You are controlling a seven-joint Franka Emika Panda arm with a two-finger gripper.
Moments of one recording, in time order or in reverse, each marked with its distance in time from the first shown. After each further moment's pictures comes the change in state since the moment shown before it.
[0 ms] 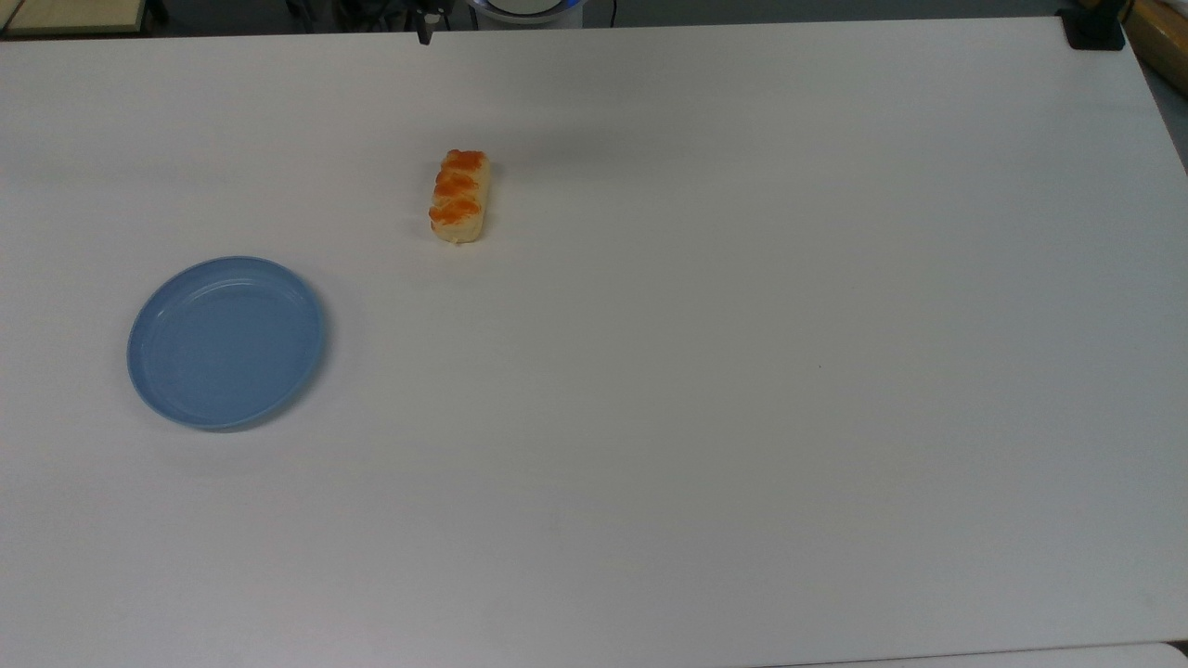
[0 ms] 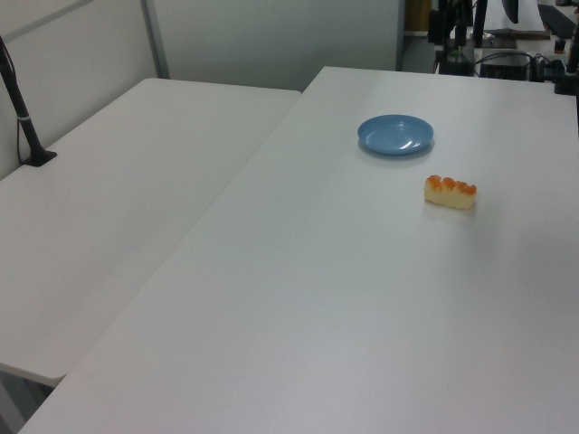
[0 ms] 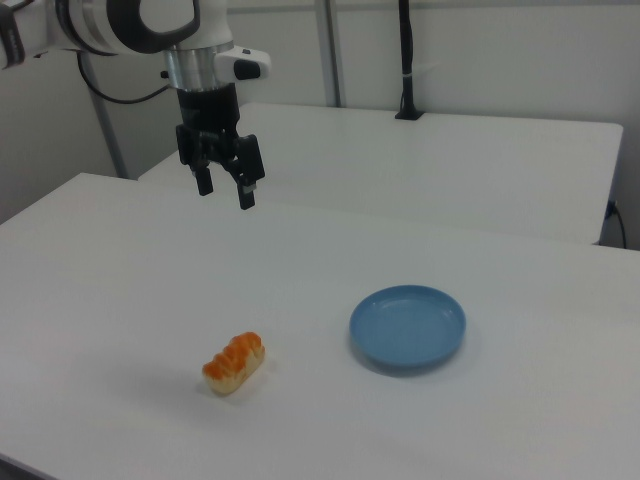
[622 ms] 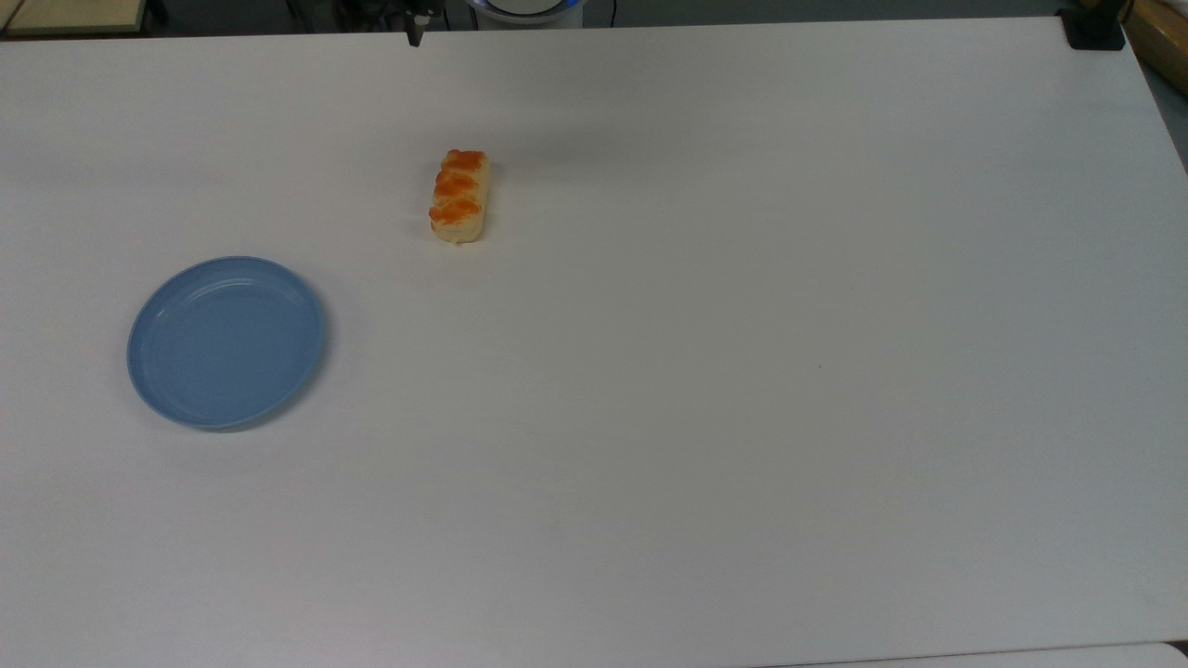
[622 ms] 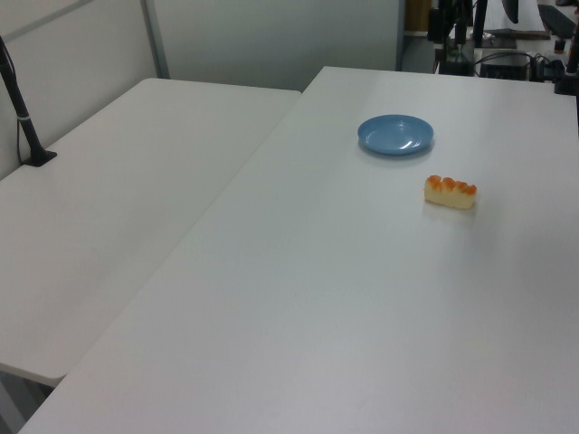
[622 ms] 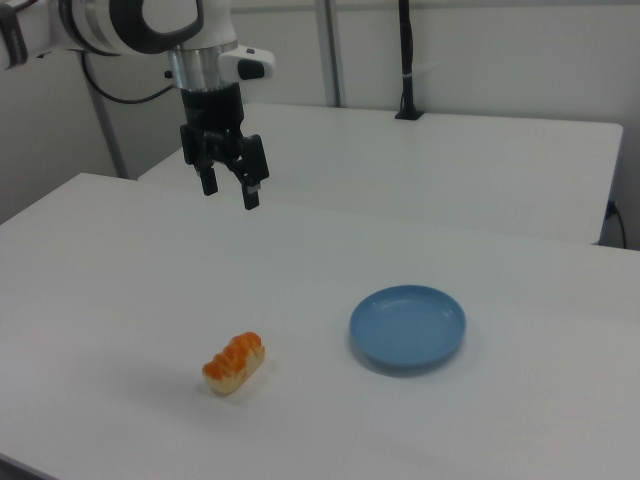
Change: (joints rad) arm -0.008 0.000 -0.003 0.000 -0.002 0.010 0.000
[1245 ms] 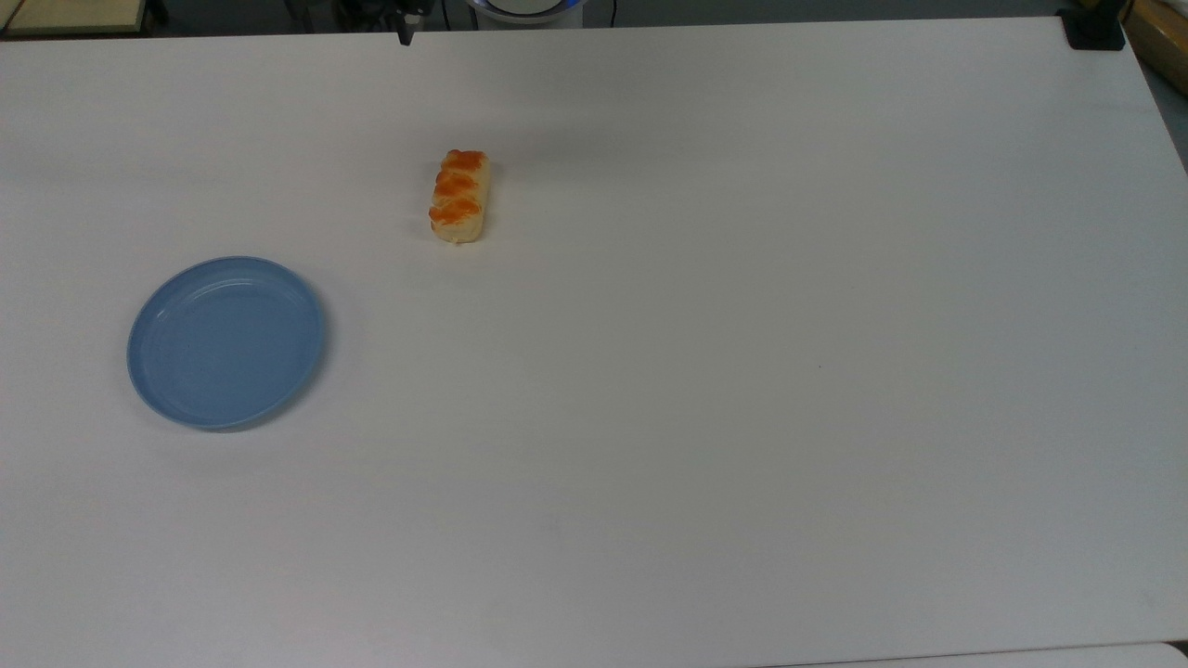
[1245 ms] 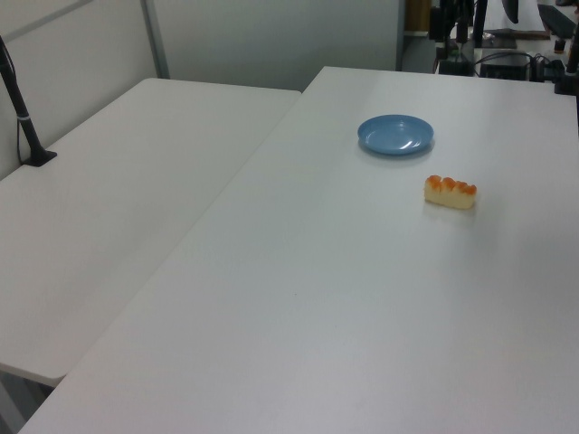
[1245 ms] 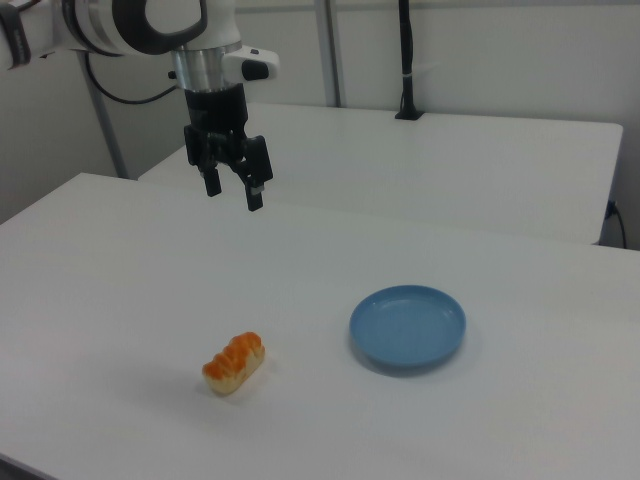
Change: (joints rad) arm -0.001 0.000 -0.013 0.000 0.000 0.000 -0.006
